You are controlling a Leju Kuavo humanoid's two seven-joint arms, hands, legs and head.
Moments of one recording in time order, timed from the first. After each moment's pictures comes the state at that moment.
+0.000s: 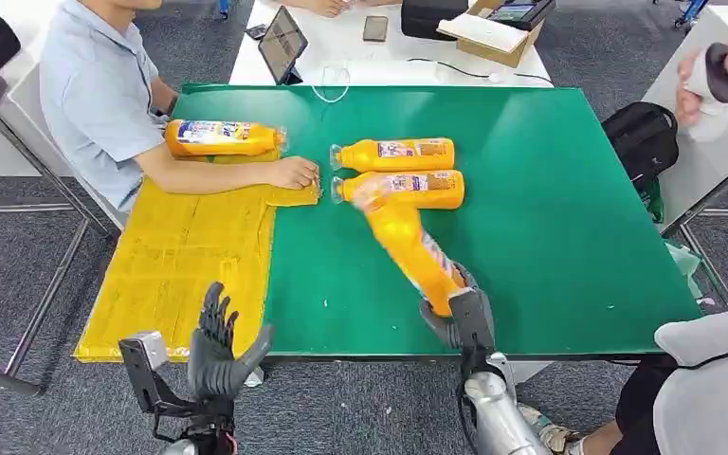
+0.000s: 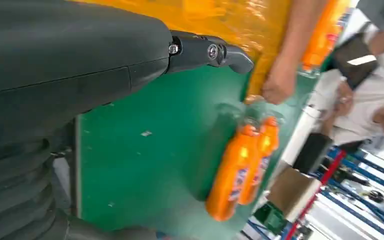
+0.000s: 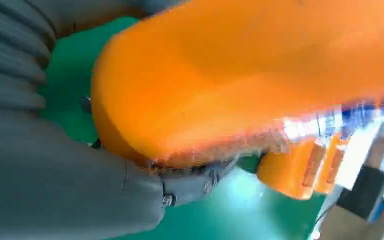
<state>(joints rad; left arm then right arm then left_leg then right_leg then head) 0.13 -0.11 -0.44 -1.56 0.35 0.45 -0.38 -0.24 0.14 -0.04 -0.82 0.23 -0.32 -0.62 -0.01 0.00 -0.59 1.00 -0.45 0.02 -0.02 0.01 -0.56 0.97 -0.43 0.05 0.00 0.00</state>
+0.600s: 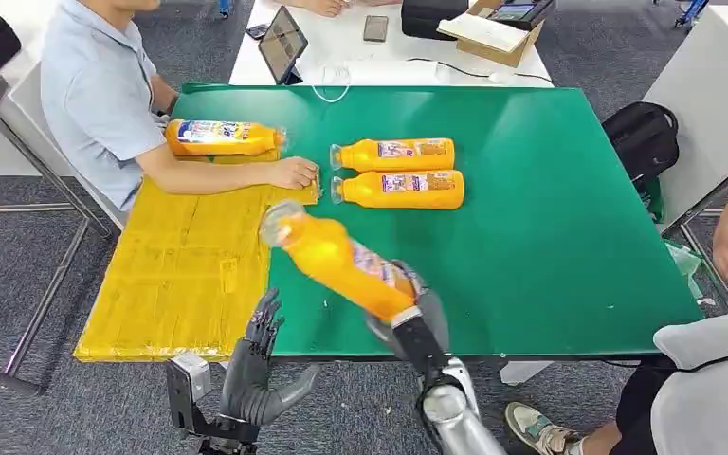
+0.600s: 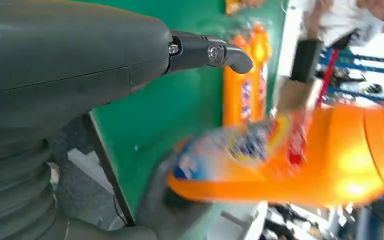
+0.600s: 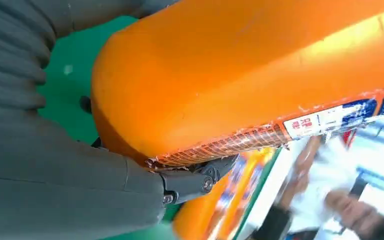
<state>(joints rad) 0.11 -0.04 -0.59 -1.54 0.21 0.25 -0.46 -0.18 0.19 0.21 -0.98 0.29 -0.36 -0.64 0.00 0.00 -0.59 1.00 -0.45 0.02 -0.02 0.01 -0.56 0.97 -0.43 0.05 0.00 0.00</state>
